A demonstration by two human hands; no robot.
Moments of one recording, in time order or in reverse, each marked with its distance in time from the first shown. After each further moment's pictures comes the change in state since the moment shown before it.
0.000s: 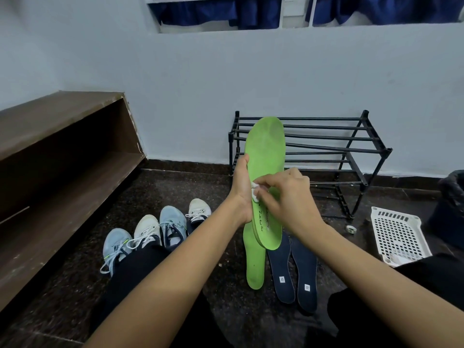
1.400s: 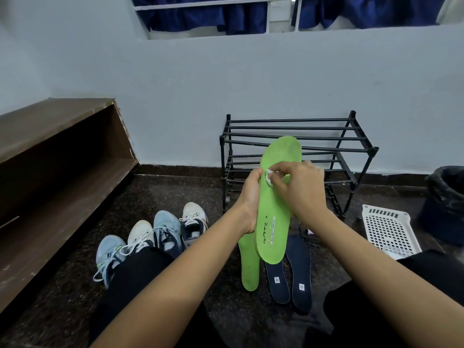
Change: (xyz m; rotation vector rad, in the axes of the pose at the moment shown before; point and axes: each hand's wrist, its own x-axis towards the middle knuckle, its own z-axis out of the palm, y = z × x) left_hand -0.001 -0.024 0.022 0.122 -0.098 -0.082; right_hand 0.019 0.037 -0.015 -0.145 0.063 0.243
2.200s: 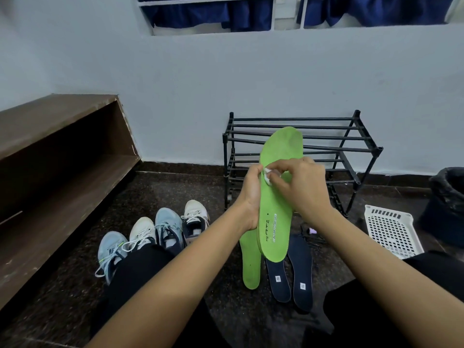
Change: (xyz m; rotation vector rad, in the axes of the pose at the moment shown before) left_hand 0.002 0.003 -0.005 -0.009 0.034 0.060; right_hand -0.002 -0.009 -0.007 0.056 -0.005 -0.088
